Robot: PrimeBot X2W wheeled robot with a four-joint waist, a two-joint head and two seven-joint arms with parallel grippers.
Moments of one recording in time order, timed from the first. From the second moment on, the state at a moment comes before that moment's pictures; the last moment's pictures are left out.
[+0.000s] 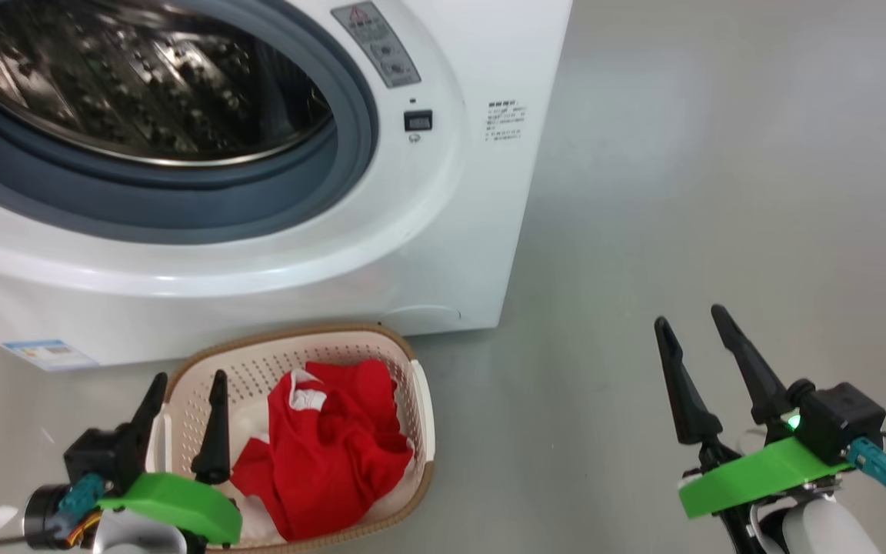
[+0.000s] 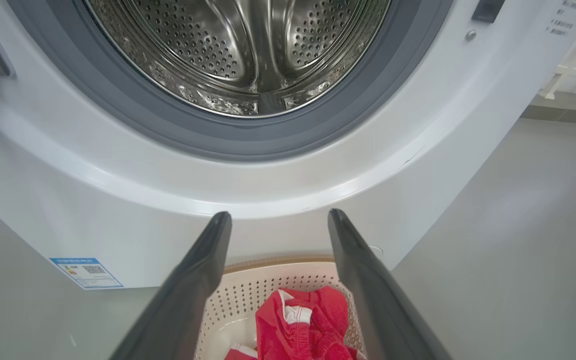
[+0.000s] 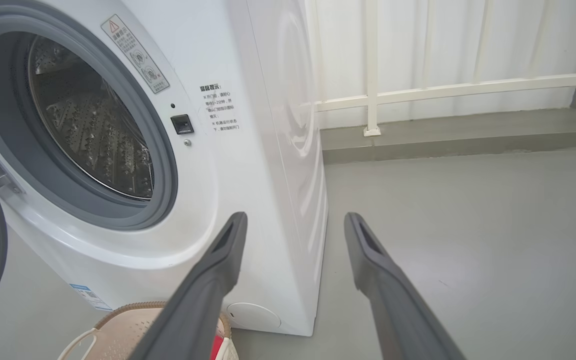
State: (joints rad) left arm -0.29 0.06 0.05 0.56 -0.18 -0.13 -0.26; right arm -0.11 -0.06 0.08 0.18 0.34 0.12 -0.26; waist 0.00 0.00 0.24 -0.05
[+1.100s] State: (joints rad) left arm 0.08 0.04 0.14 0.16 -0.18 -0.12 -0.26; right arm 0.04 -0.08 0.04 0.16 0.35 0.12 -0.26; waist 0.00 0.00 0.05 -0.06
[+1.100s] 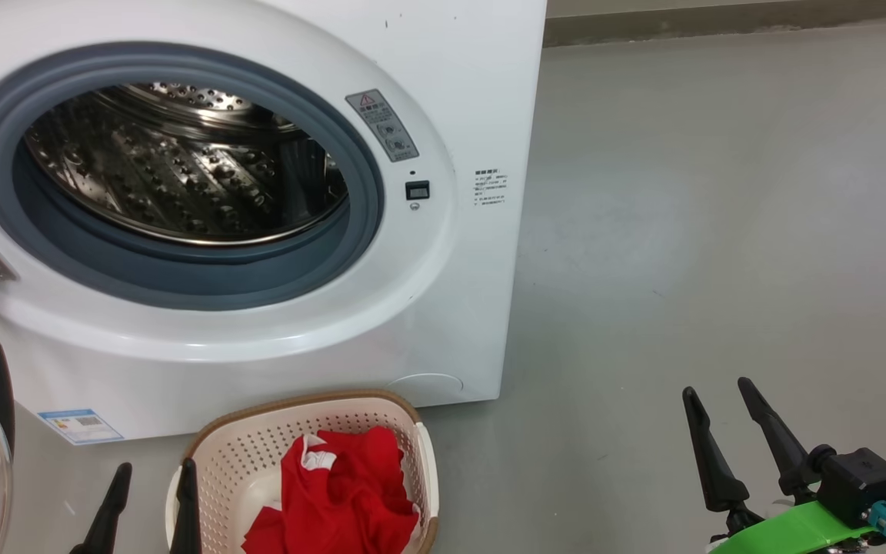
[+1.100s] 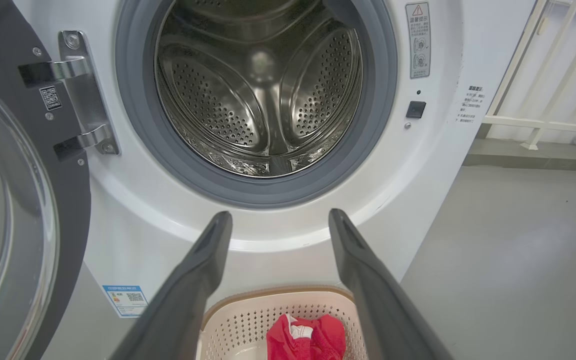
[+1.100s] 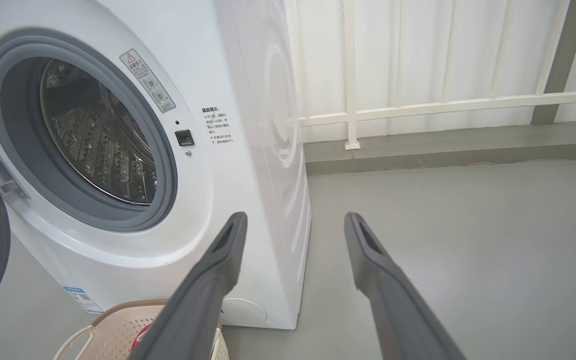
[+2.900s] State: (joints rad) left arm 0.08 0.04 0.13 0.14 -0.17 -0.11 -0.26; right arm 0.06 -0.08 0.04 0.16 0.35 0.12 -0.26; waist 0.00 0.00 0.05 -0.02
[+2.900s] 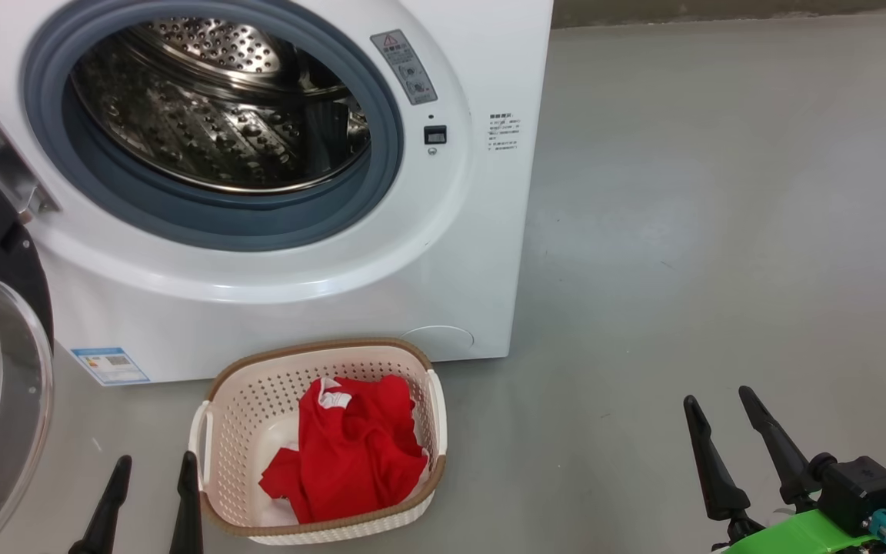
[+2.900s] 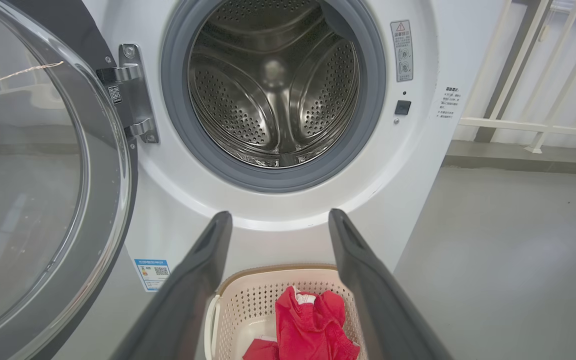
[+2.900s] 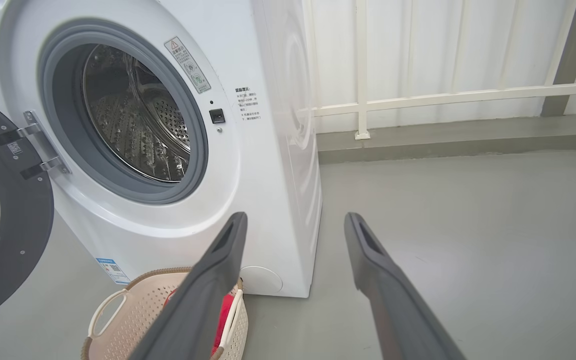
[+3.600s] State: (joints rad) left arm 0.09 0.04 0.08 0.14 -0.26 -0.06 -0.26; right arm 0.06 -0.10 0.08 0.17 0.35 0.12 -0.26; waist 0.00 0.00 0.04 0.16
